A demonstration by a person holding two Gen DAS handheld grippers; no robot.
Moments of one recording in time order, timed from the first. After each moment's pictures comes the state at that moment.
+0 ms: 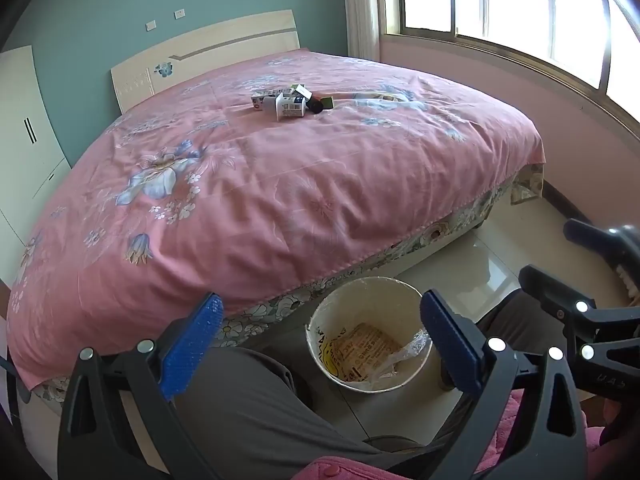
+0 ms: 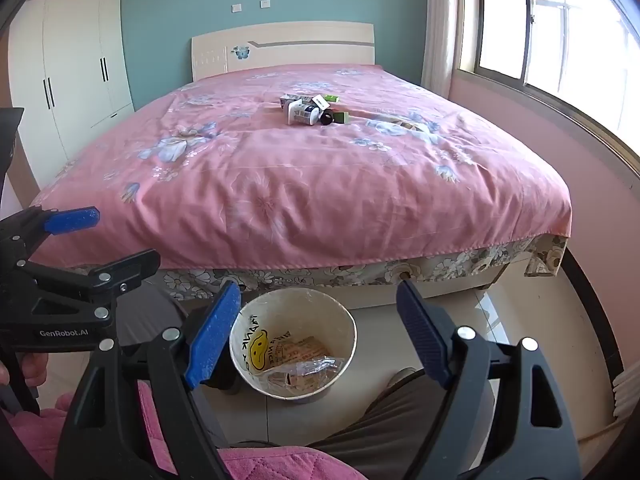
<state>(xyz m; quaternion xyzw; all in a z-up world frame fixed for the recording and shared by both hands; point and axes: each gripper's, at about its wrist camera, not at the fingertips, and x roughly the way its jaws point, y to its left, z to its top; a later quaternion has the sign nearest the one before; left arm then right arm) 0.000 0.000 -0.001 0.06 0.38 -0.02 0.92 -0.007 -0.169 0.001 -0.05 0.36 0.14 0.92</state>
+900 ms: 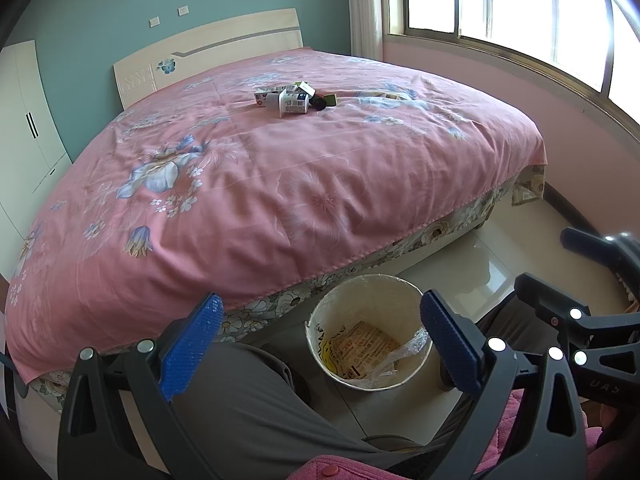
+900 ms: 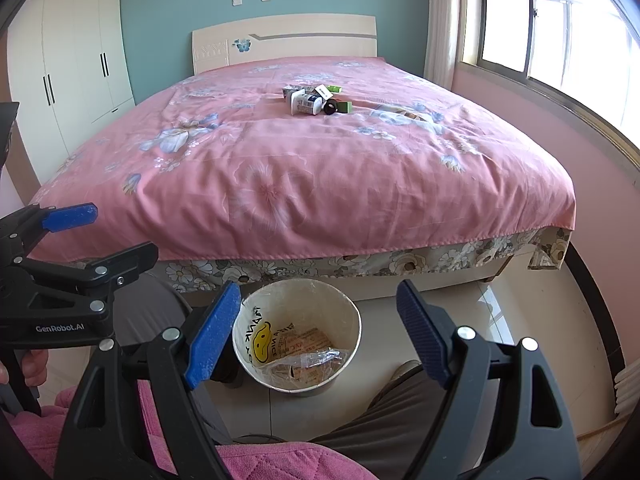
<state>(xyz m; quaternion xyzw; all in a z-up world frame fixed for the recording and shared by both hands) -0.002 0.006 -0.006 0.05 0.39 -0.02 0.92 -0.010 -0.166 -0.008 -0.05 0.37 0.14 0.92</state>
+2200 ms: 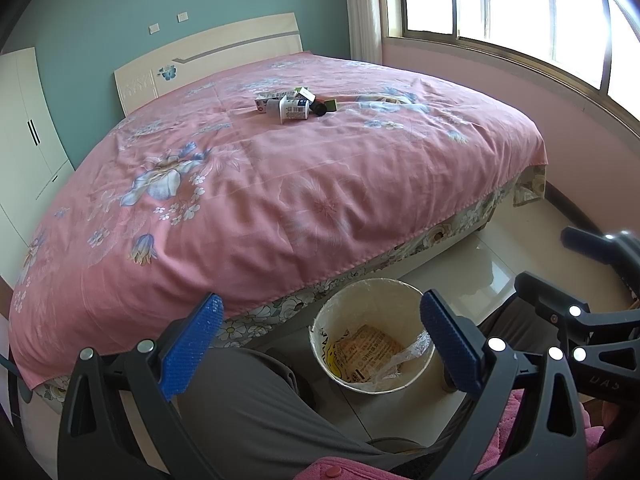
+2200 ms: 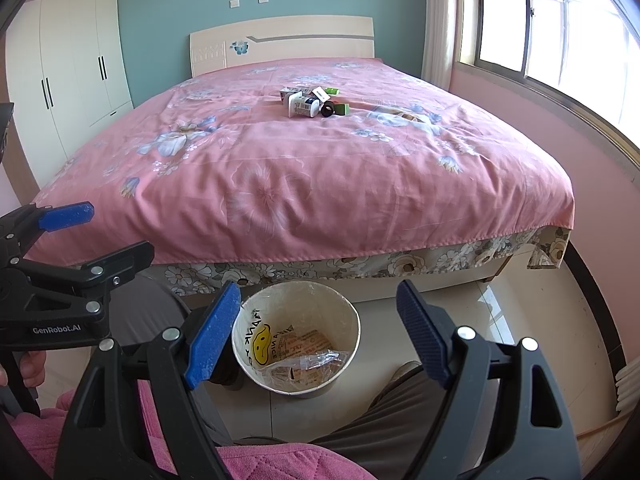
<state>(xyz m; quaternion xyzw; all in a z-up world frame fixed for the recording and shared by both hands) 0.000 0.009 -0.004 0.05 0.39 -0.02 0.92 -0.010 -0.168 -0.008 -0.05 0.37 0.14 0.92</state>
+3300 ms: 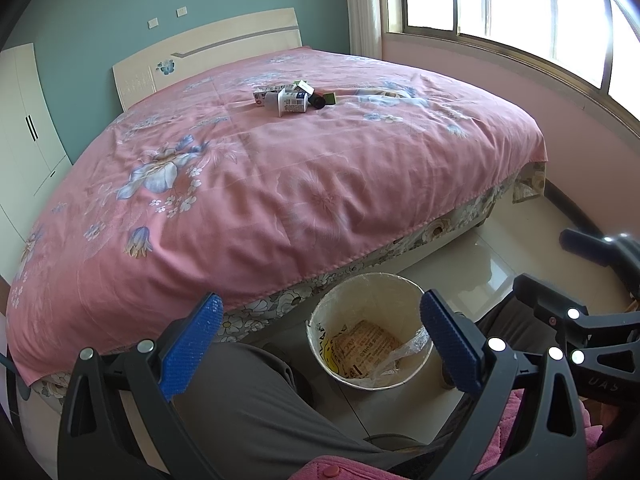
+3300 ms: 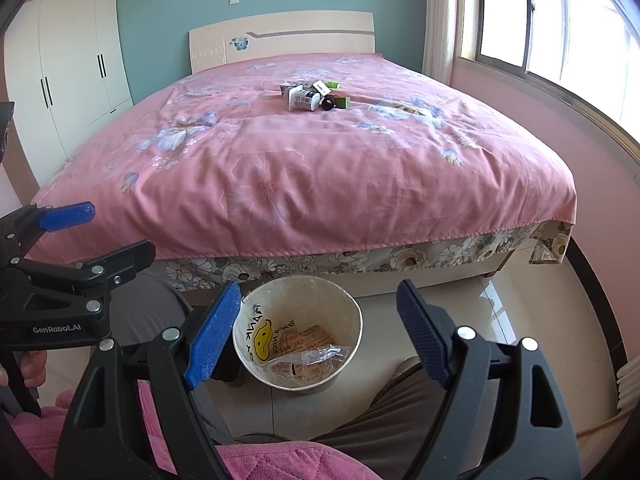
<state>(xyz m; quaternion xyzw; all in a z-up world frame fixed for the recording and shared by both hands) 0.003 0.008 -0.006 0.06 0.39 -0.02 0.92 -0.006 -0.167 -0.012 -0.04 0.38 0.14 0.91</state>
